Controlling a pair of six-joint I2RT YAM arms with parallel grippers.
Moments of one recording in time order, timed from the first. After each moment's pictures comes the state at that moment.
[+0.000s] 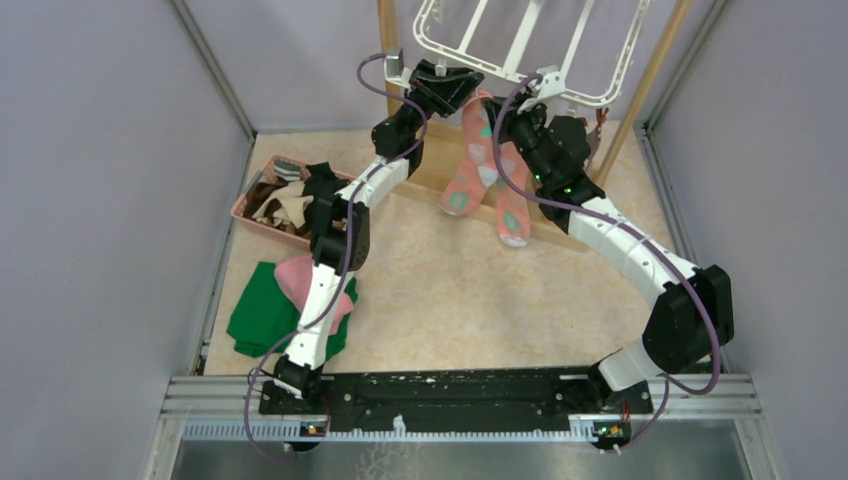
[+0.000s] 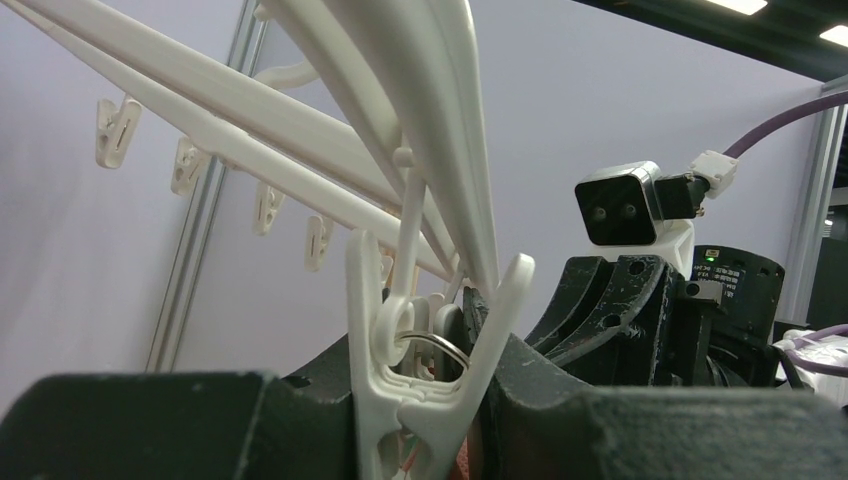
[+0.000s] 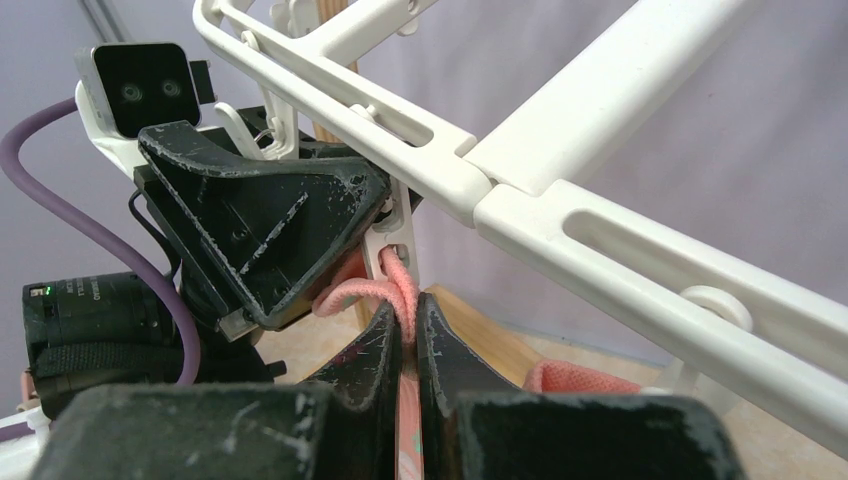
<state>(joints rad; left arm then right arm) -0.43 2.55 2.29 1.47 0.56 -1.27 0.49 1.49 1.27 0.46 0.03 0.12</state>
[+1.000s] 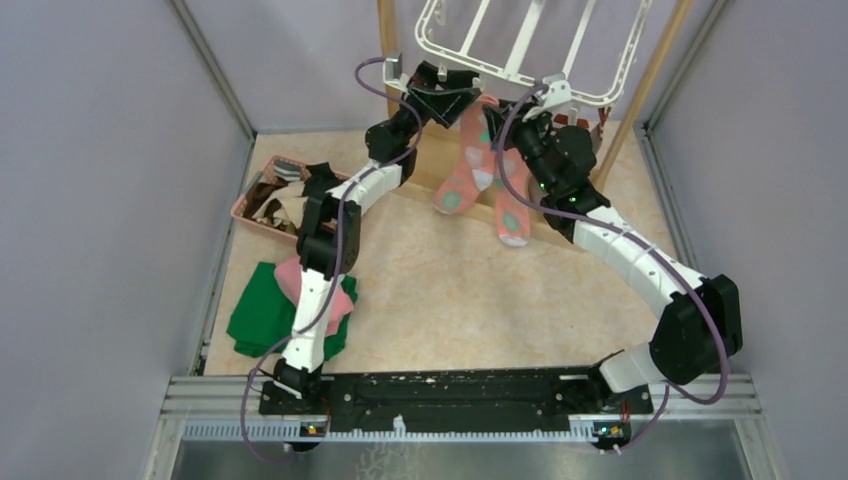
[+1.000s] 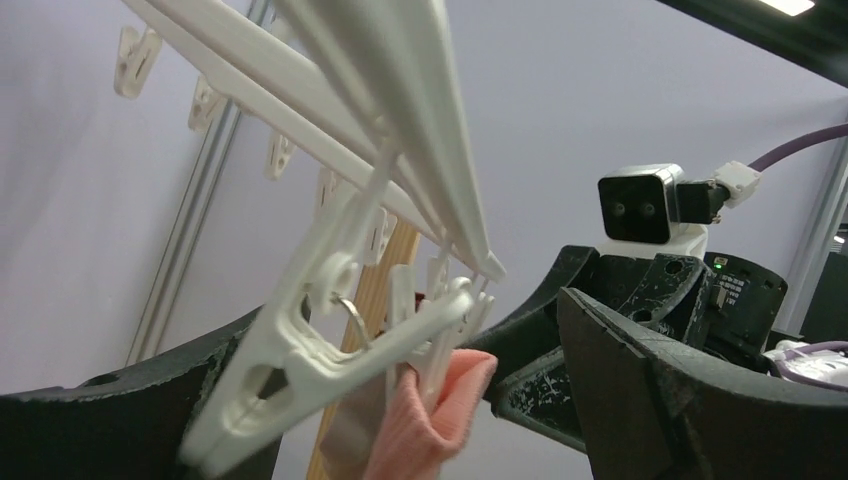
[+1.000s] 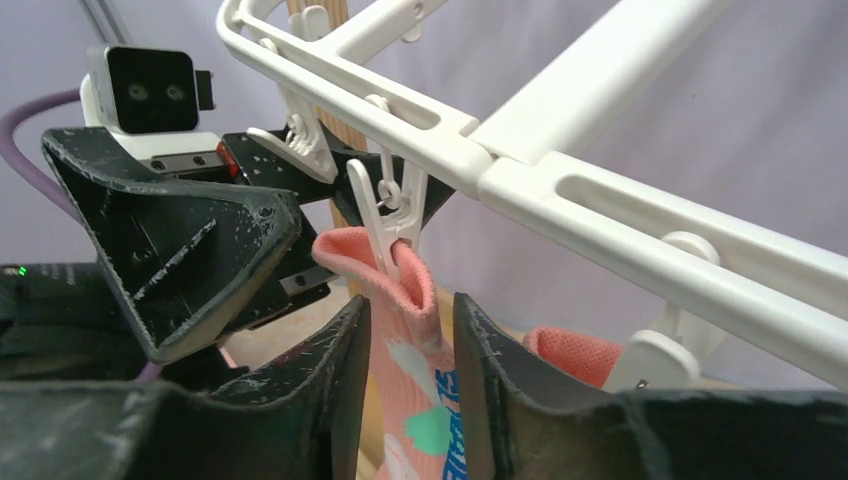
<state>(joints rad) -0.42 2.43 2.07 1.47 0.59 -1.27 0.49 1.44 1.20 0.49 0.04 0.11</state>
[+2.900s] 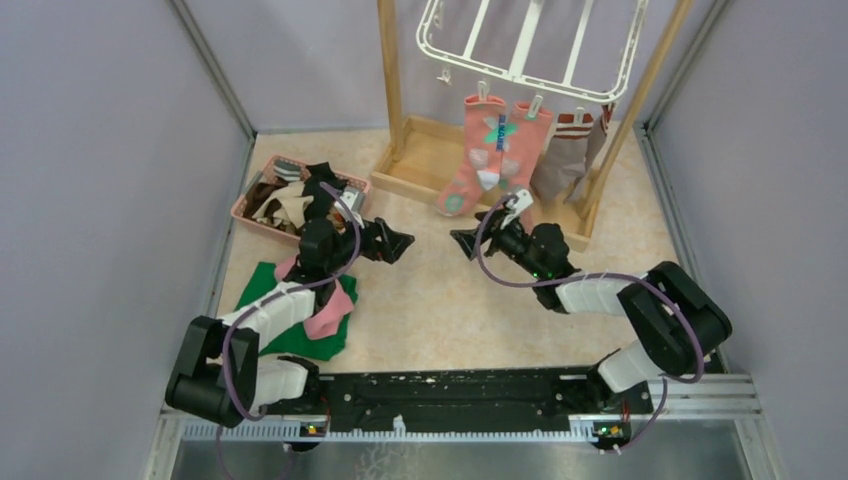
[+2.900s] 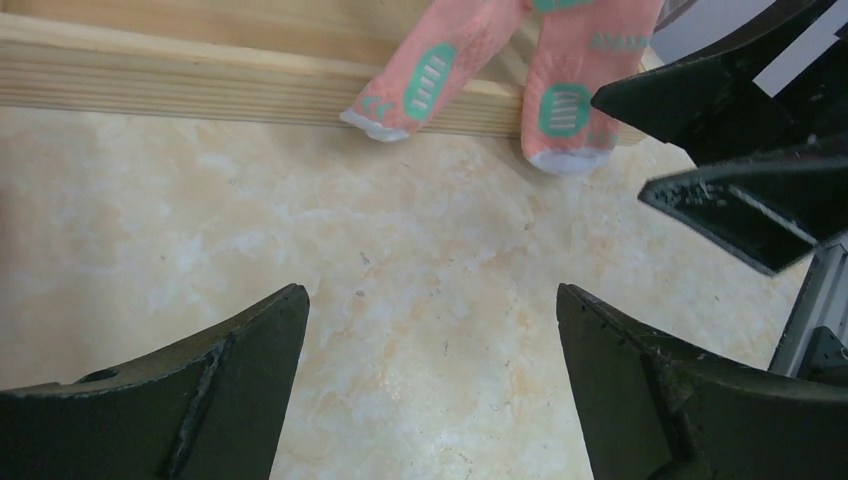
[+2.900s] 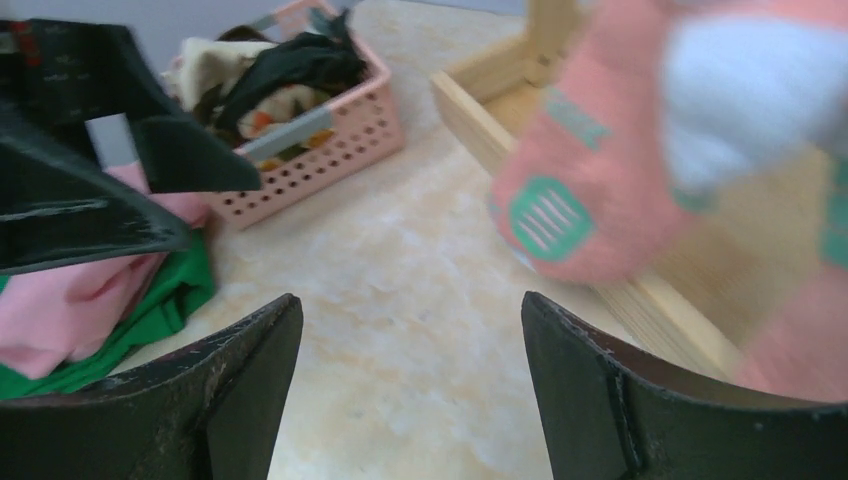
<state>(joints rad) -0.29 1.24 0.46 0.60 0.48 -0.37 0.55 1.48 0.45 1.04 -0.19 0.30</state>
